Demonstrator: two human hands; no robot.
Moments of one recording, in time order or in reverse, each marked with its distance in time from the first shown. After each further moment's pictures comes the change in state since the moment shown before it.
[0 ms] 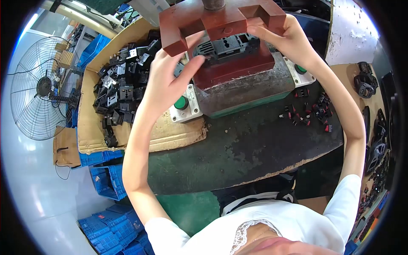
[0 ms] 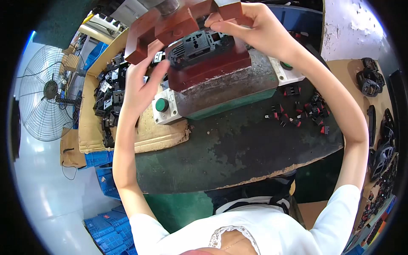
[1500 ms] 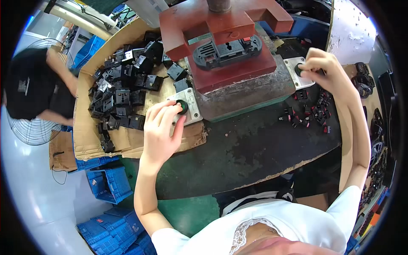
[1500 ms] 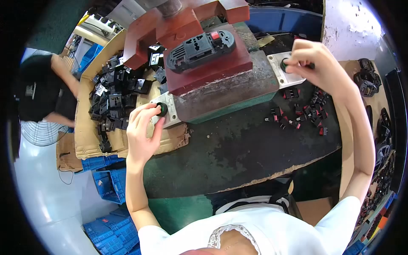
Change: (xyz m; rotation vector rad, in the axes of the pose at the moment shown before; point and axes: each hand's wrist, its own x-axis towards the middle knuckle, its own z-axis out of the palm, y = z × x) left_hand -0.097 0.020 -0.004 0.325 -0.013 -0.145; right_hand -0.069 -0.003 -0.072 -0.553 -0.265 -0.080
